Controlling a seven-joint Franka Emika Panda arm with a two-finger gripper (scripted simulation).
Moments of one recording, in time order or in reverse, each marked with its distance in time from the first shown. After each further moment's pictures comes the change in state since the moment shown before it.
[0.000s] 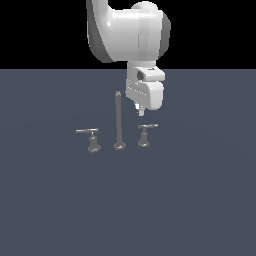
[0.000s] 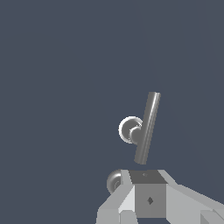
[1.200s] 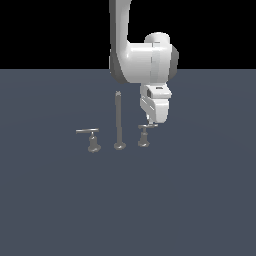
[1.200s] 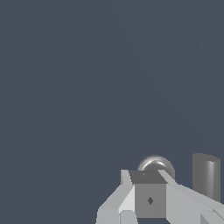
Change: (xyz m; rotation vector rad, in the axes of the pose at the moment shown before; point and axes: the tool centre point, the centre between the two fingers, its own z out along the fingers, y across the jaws) arm 0.055 -0.013 0.055 0.000 -0.002 0.208
